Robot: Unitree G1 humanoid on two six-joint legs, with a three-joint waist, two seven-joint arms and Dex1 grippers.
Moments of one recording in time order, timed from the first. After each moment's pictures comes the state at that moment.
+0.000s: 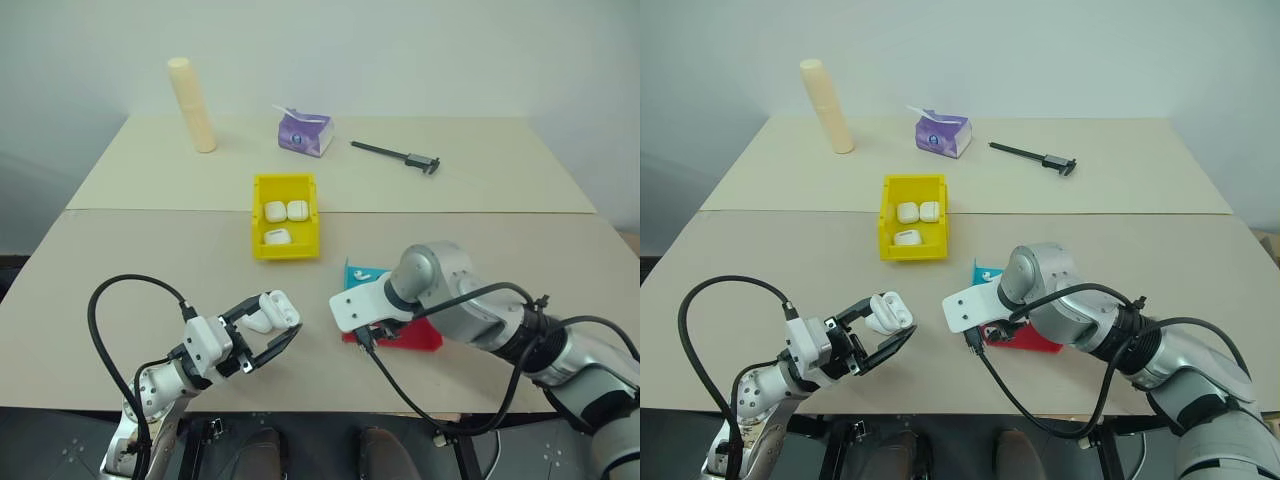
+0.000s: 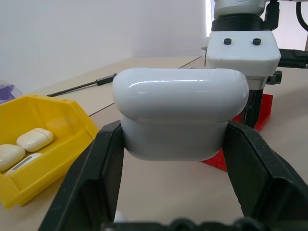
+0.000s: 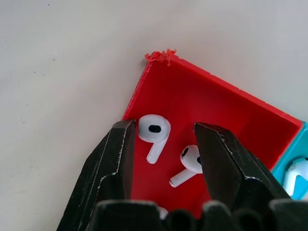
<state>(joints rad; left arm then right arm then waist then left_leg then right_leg) 0.17 0.44 -0.02 -0.33 -0.36 -0.21 -0.79 -0.89 -0.71 0.85 -0.31 -0.34 0.71 1.42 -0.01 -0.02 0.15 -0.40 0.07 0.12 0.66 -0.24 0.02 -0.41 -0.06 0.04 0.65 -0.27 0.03</state>
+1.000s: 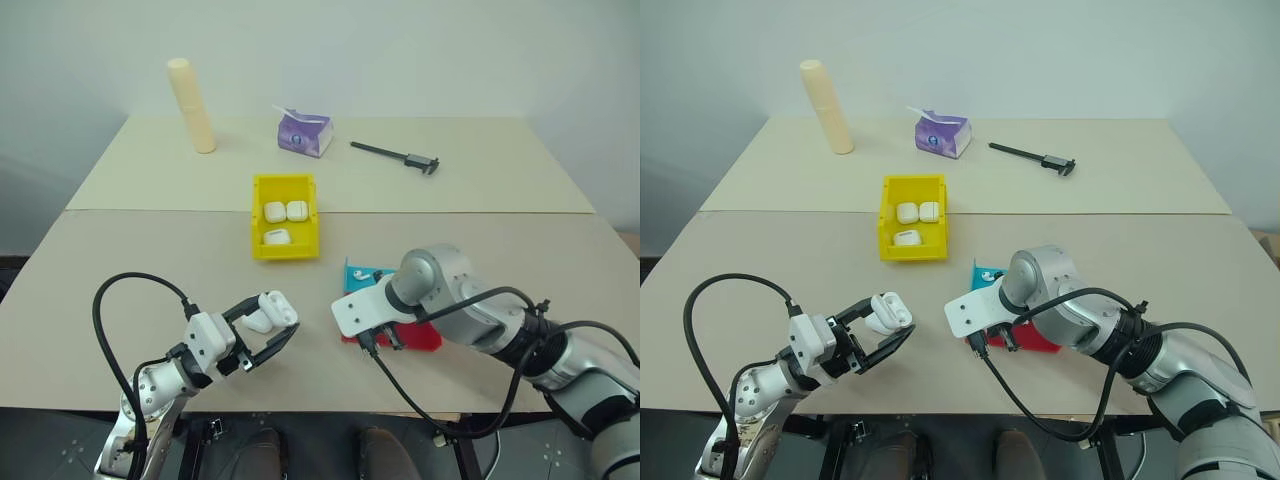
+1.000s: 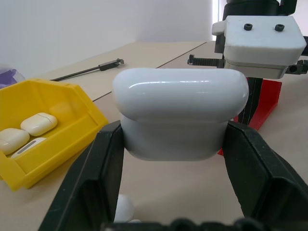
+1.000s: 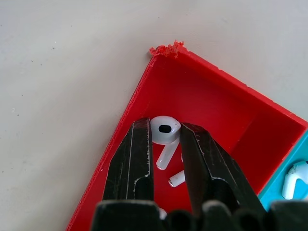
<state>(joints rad) 0.18 0.46 -0.02 -0.35 -0.33 -0.15 -0.75 -0.86 -0.71 0.83 -0.30 -0.37 0.63 1.41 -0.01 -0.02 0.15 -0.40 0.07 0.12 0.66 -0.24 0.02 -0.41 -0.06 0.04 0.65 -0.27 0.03</state>
